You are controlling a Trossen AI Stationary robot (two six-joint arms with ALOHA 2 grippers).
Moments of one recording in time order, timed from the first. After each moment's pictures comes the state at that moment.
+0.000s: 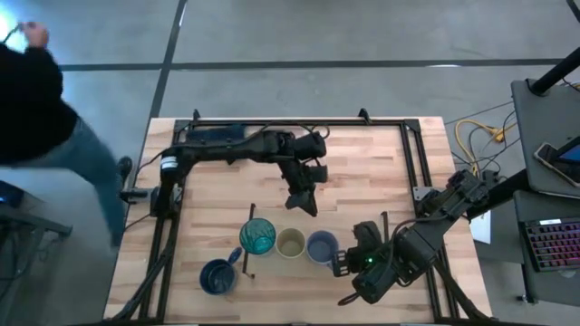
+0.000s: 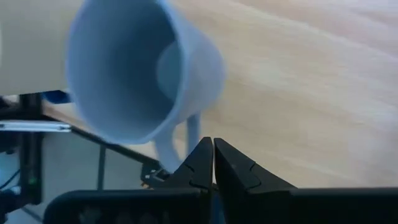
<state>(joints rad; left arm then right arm) 0.12 1.99 1.98 -0.91 0.83 -0.12 0.70 1.79 1.89 -1.37 0.34 2.06</state>
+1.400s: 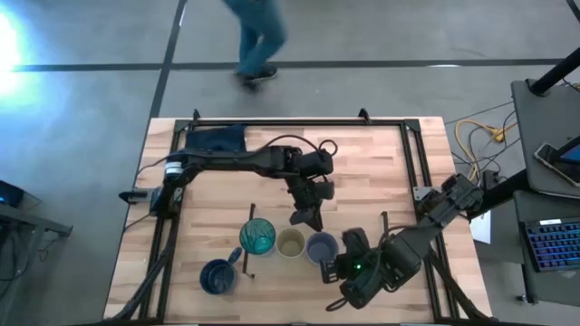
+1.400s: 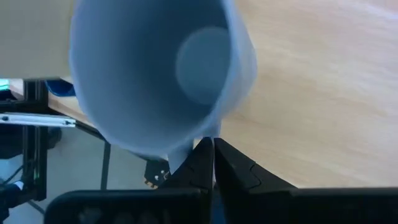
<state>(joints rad) 0.04 2.03 1.97 -0.79 0.84 -0.16 0.68 1.85 1.89 -1.27 0.35 2.01</state>
